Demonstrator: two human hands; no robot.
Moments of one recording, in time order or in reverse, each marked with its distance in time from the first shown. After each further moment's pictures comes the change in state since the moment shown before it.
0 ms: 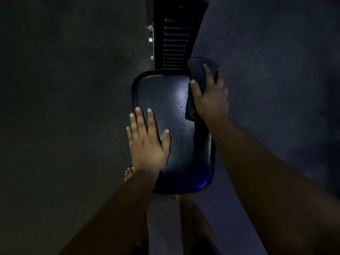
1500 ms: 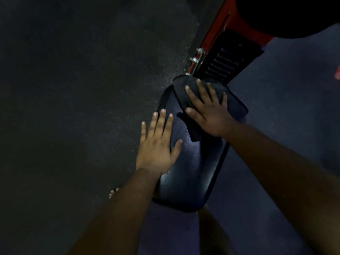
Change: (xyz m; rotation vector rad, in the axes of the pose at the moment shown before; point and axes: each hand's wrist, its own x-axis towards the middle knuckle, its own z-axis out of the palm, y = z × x) left_hand -0.002 -0.003 0.005 -0.028 0.022 -0.016; right_hand 0.028 -0.045 0.001 -0.586 -0.384 -0.810
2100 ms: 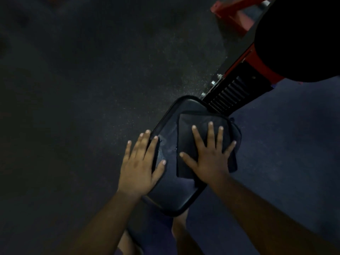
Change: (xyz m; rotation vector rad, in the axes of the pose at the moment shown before) left_hand -0.078 0.016 0.015 -0.063 0.265 -0.233; right_hand -0.078 -0.010 0.034 -0.138 -0.019 0.009
